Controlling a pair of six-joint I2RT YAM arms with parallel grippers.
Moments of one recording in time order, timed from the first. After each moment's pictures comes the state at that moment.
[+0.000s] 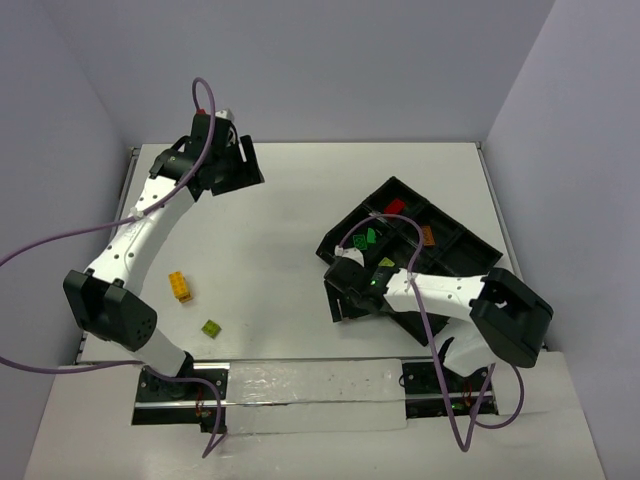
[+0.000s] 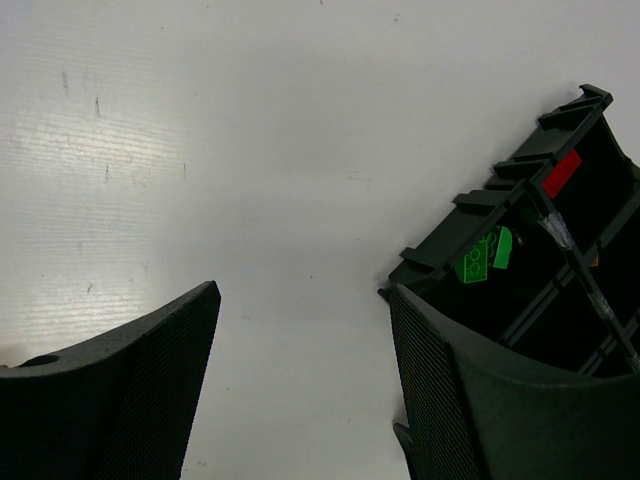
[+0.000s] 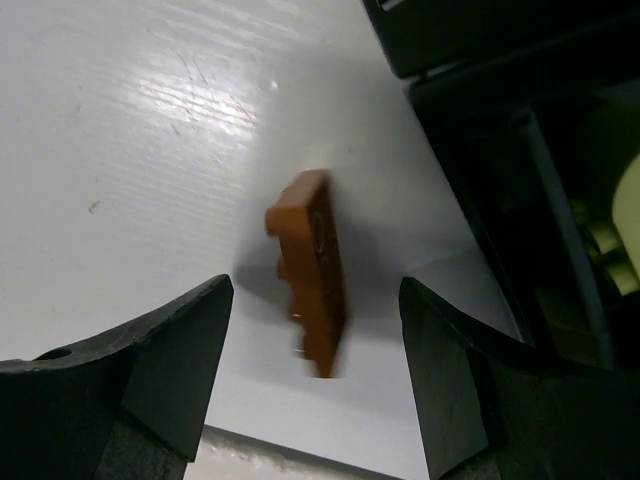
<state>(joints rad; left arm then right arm) -0.39 1.59 1.67 -0.84 -0.07 -0.52 0.95 1.44 0.72 -0.43 0.19 0.69</state>
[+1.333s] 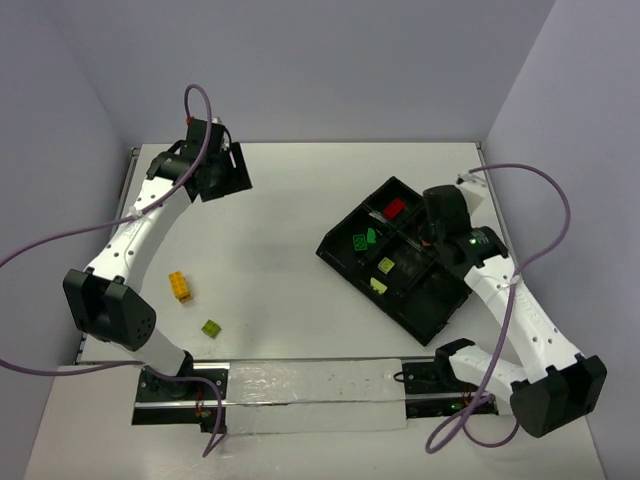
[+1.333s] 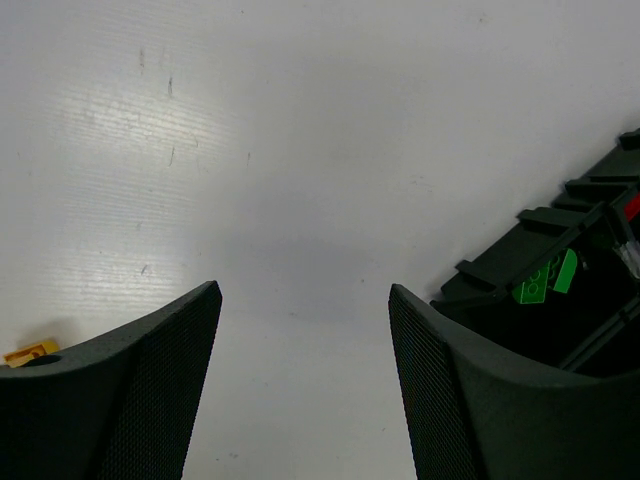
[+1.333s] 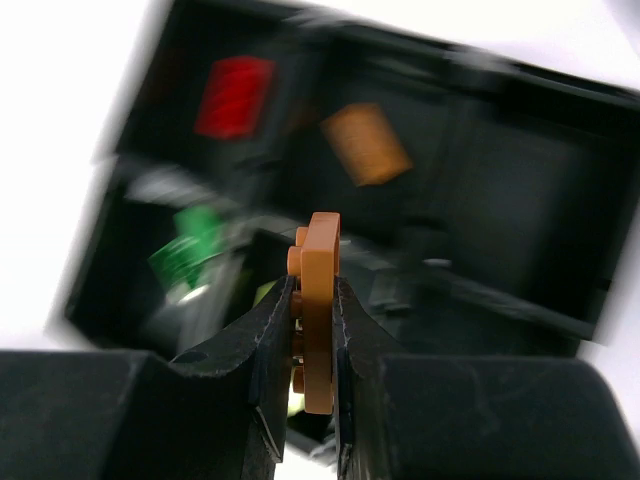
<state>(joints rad) -0.35 1.59 1.62 -0.86 -0.13 -0.51 0.36 1.04 1.03 -0.72 0.51 0.67</state>
